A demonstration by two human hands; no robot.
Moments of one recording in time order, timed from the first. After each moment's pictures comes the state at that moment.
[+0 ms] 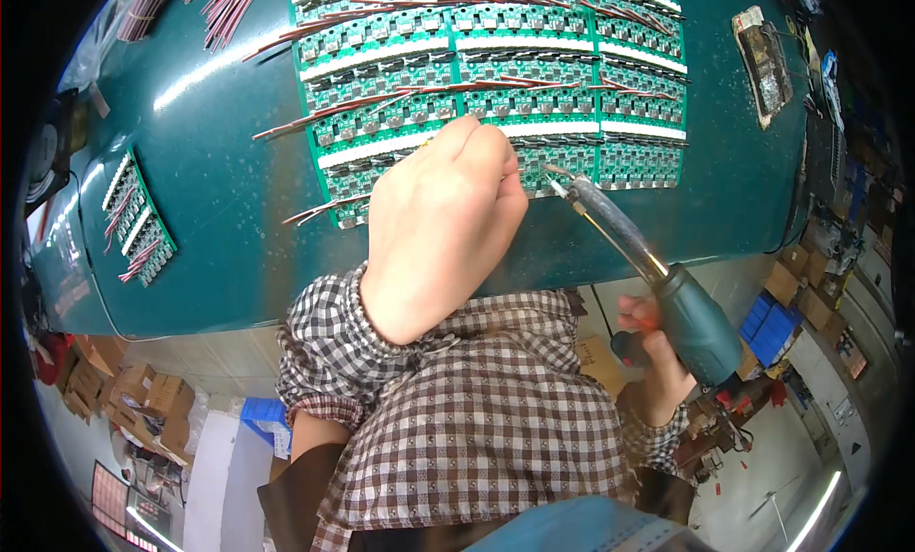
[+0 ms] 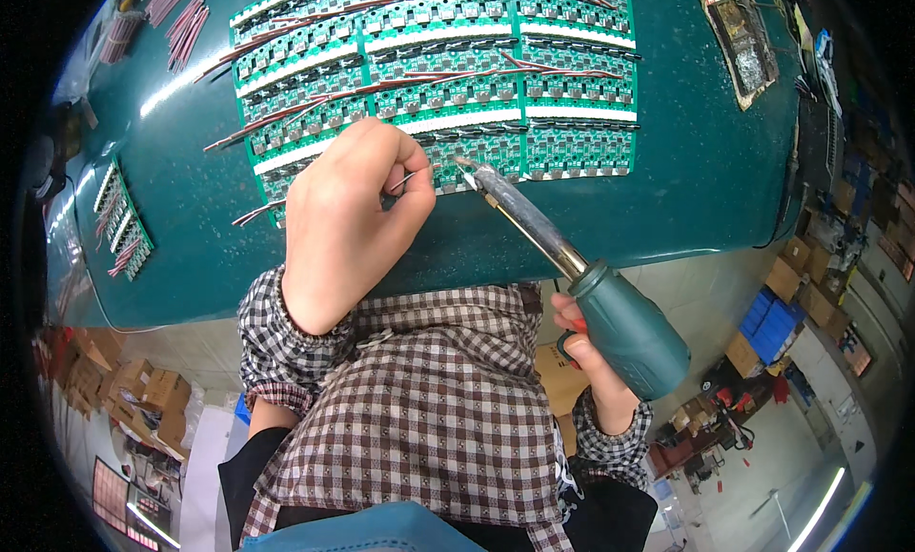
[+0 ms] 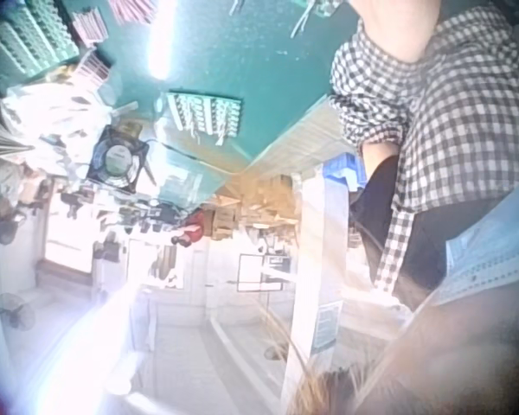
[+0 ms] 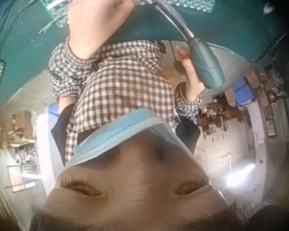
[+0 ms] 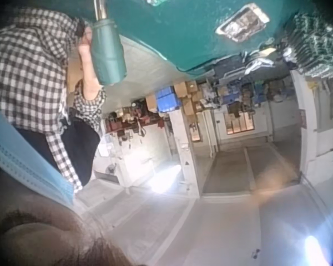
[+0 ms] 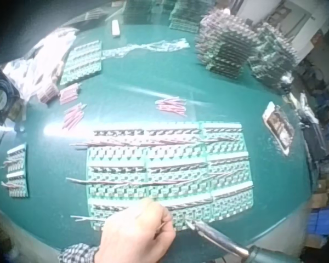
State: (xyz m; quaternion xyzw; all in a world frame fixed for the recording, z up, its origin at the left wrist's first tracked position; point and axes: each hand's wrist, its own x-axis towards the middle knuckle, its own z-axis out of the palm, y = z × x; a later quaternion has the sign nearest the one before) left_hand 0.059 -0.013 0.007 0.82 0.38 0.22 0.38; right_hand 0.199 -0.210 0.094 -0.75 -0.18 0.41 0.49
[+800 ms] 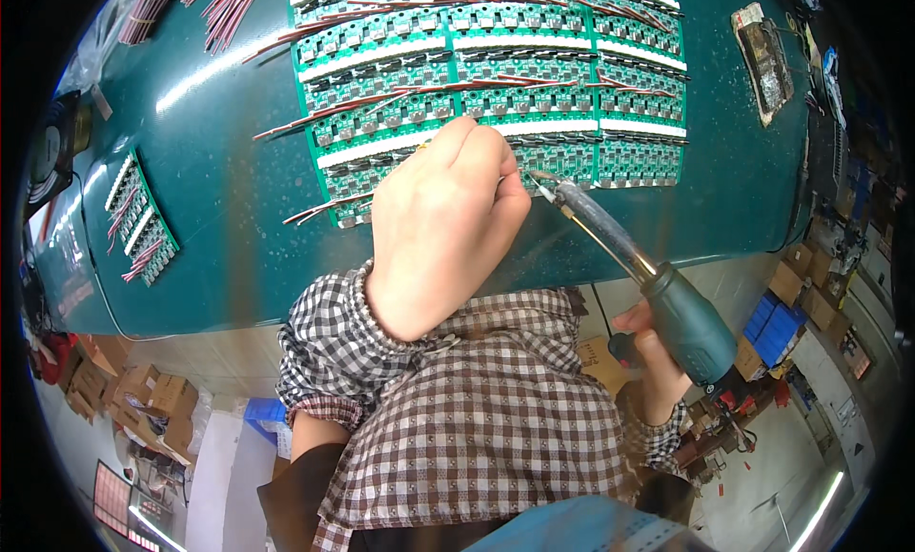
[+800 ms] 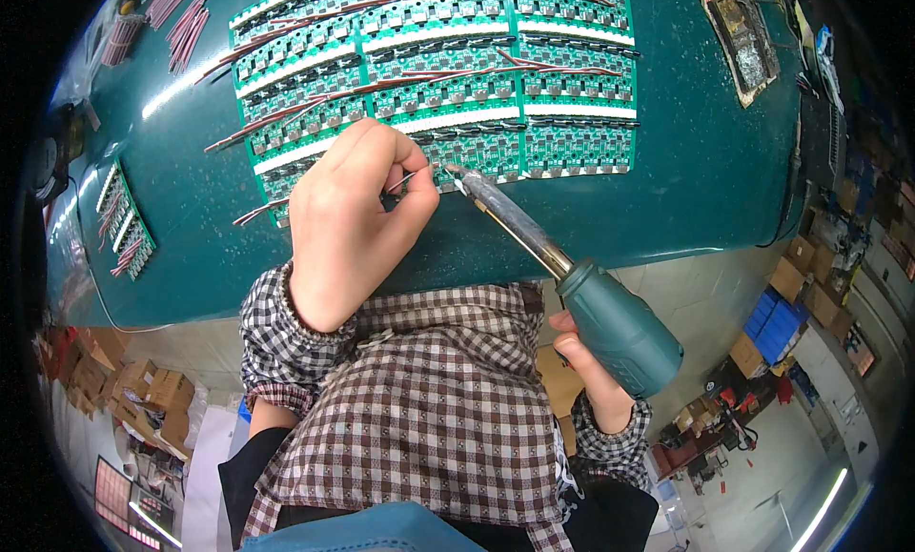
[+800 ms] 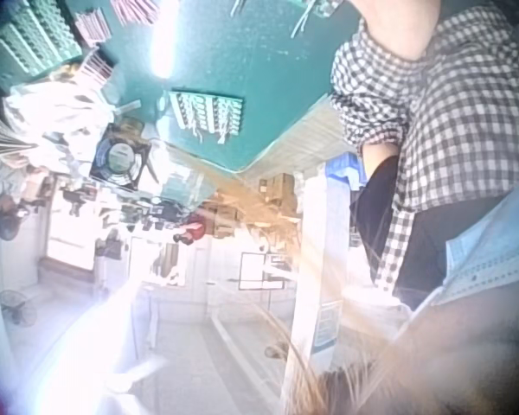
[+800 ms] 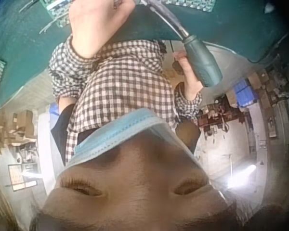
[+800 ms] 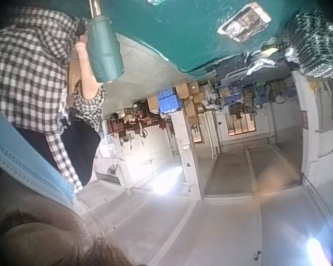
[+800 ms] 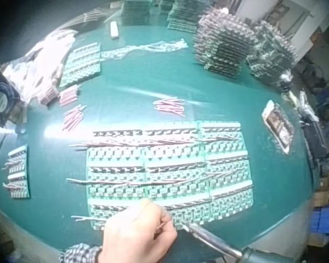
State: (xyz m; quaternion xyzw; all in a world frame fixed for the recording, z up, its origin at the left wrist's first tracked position) left_hand 0.063 -0.018 0.005 0.82 0.38 0.24 0.36; right_hand 0.205 -0.227 0.084 -0.75 -0.24 0.42 0.46
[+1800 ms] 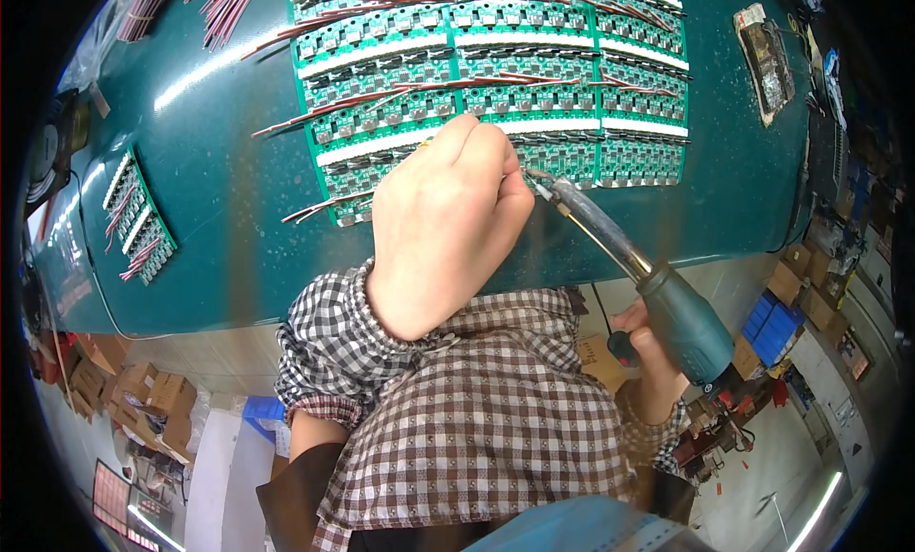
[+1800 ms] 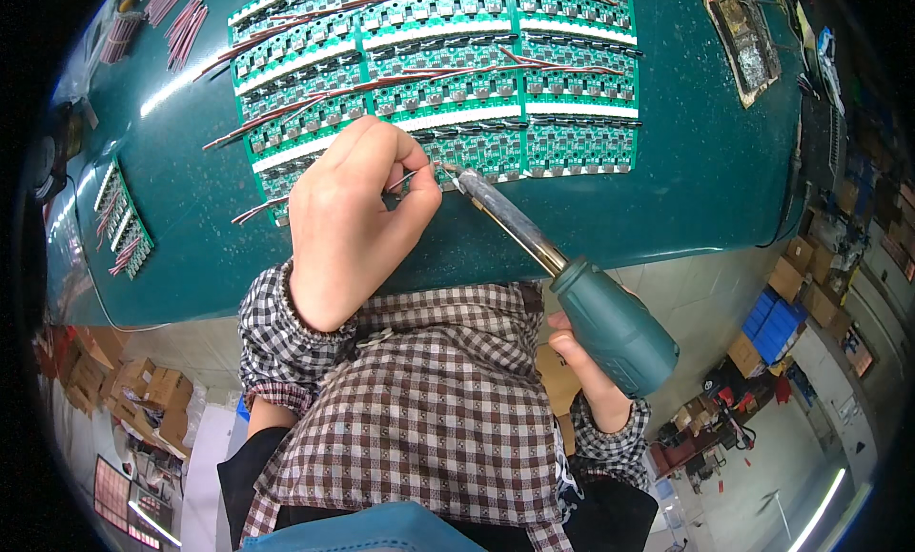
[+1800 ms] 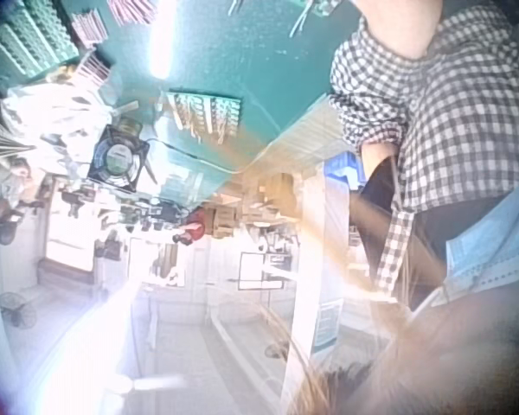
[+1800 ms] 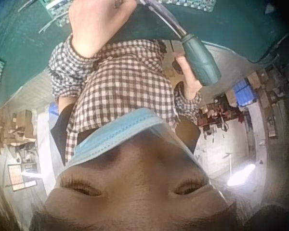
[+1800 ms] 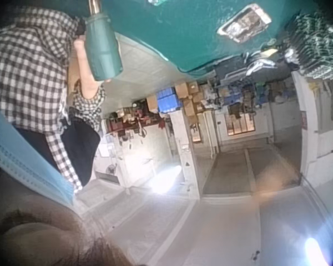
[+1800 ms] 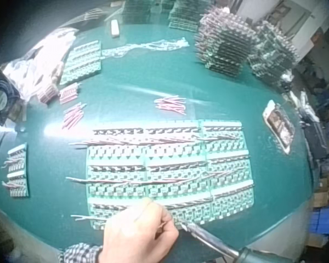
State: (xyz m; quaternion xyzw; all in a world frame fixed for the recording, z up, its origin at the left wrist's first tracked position) left_hand 0.066 -0.019 0.003 0.82 0.39 0.24 0.35; right_hand 0.194 -0.208 0.086 -0.80 -0.20 0.36 0.44
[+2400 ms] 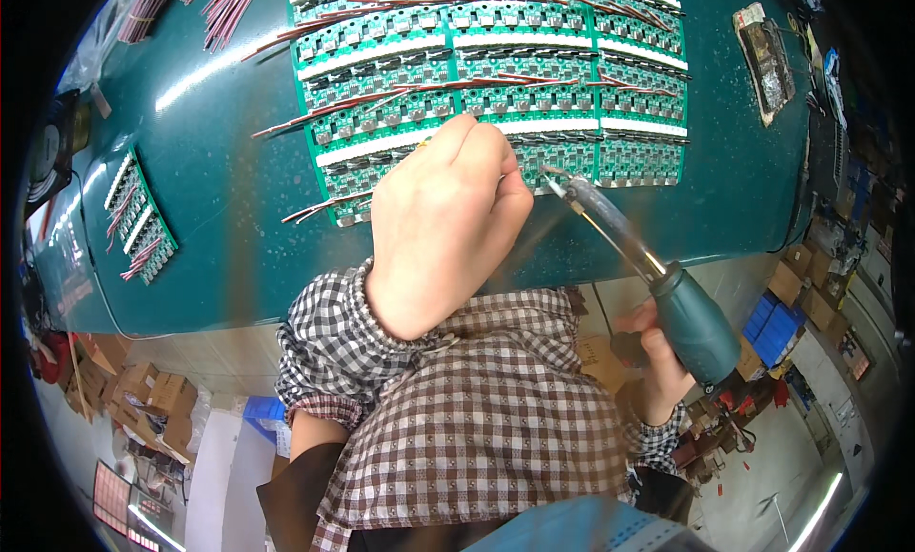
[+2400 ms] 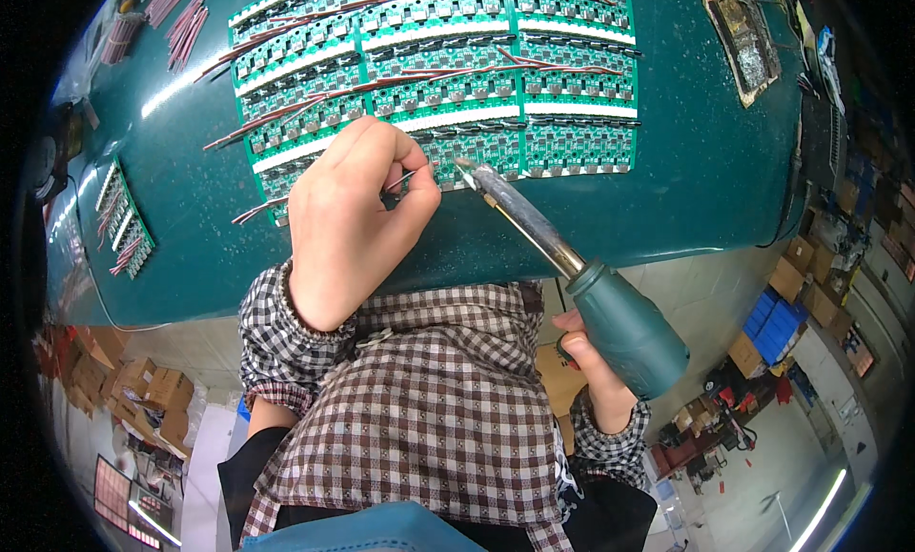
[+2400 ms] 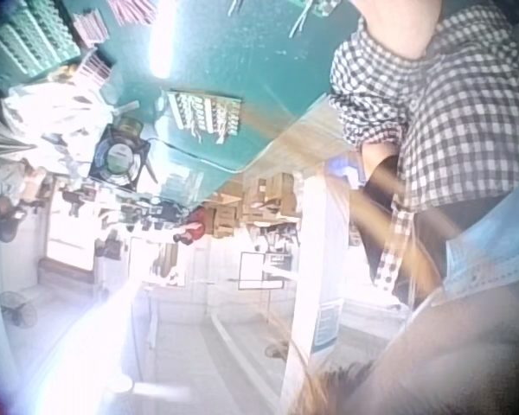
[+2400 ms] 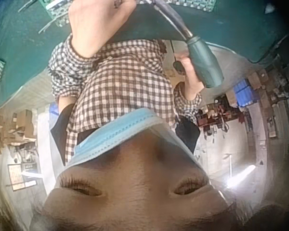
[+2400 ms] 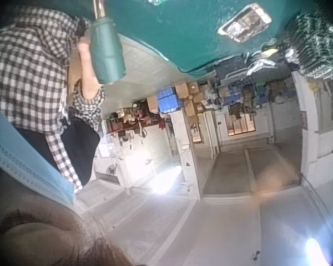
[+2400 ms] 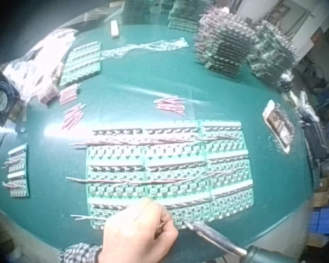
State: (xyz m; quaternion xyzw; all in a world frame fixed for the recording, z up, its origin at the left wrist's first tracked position) left_hand 0.069 -0.019 0.005 0.82 0.39 0.24 0.35; right_hand 0.203 -0.218 0.084 -0.77 -0.22 0.36 0.48
